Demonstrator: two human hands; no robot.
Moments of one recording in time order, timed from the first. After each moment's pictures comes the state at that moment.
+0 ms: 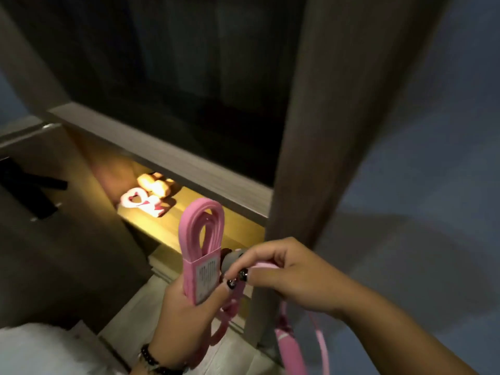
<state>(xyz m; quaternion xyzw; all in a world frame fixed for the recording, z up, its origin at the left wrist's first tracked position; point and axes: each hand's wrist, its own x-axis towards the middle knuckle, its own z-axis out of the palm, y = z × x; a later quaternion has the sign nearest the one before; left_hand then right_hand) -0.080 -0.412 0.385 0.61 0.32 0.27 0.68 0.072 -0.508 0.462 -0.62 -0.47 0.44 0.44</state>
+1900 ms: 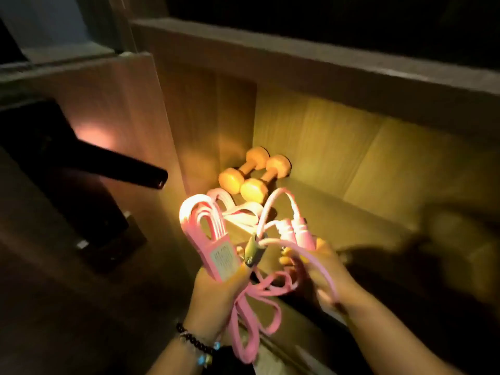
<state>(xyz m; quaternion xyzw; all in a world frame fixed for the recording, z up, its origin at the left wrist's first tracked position) -0.129 0.005 0.125 0.46 0.35 0.29 0.76 0.026 -0.081 0.143 -0.68 -0.13 0.40 0.60</state>
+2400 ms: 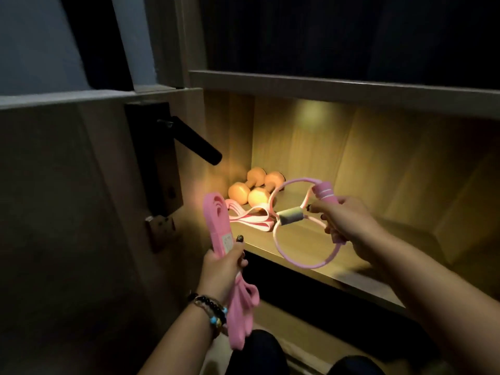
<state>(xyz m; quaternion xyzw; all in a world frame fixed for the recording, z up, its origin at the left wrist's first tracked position) -0.215 0.004 0.123 0.50 0.34 0.26 0.76 -0.060 -0.131 0.219 -0.81 -0.18 0.19 0.52</state>
